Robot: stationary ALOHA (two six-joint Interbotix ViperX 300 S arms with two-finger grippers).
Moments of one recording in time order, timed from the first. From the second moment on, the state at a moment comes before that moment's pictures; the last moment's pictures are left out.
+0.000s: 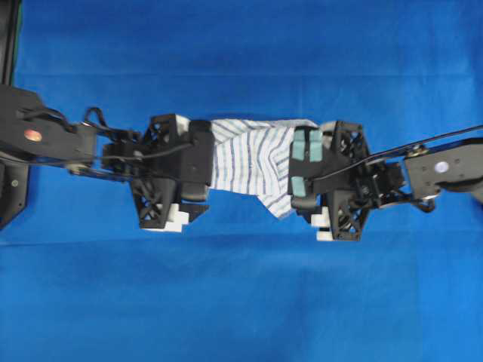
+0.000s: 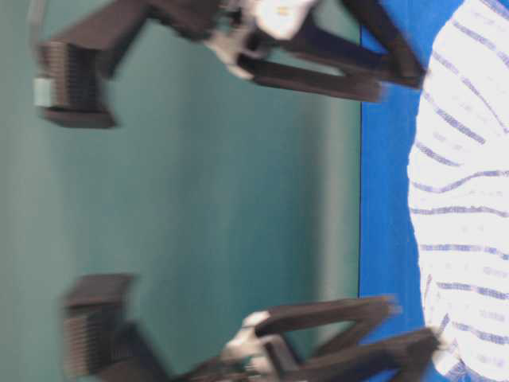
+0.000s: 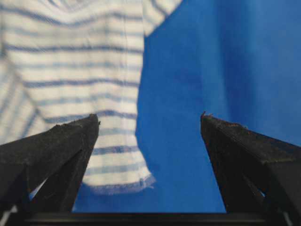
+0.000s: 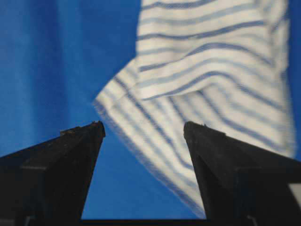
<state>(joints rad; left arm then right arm) -0.04 -0.06 0.70 -0.02 0.19 0.07 0.14 -0.05 0.62 -0.36 0.44 0.47</state>
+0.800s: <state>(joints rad) -0.04 0.16 0.75 -0.02 -0.03 0.07 0.12 0.18 0.64 -0.35 0.21 0.47</state>
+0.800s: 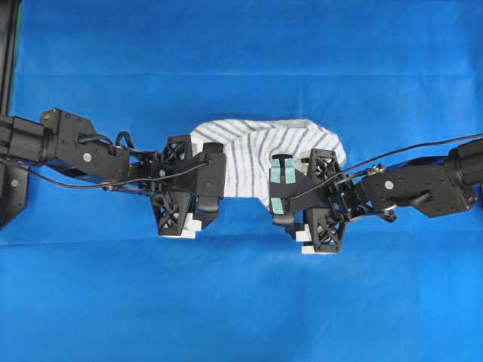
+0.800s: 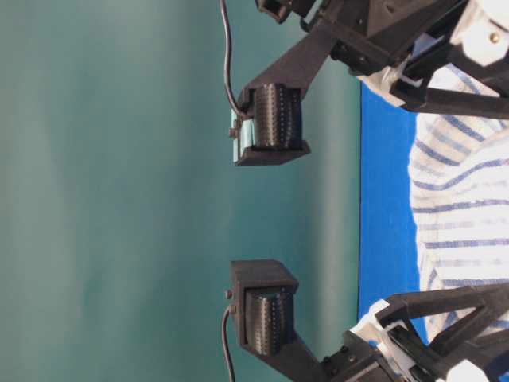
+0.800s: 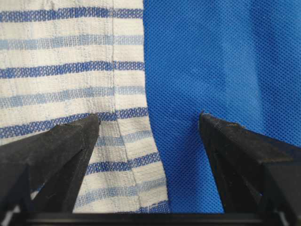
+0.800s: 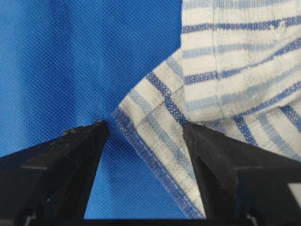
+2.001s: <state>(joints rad) -0.03 -0.20 0.64 -0.02 0.37 0.08 0.10 -0.19 0.59 -0.38 0.48 0.46</state>
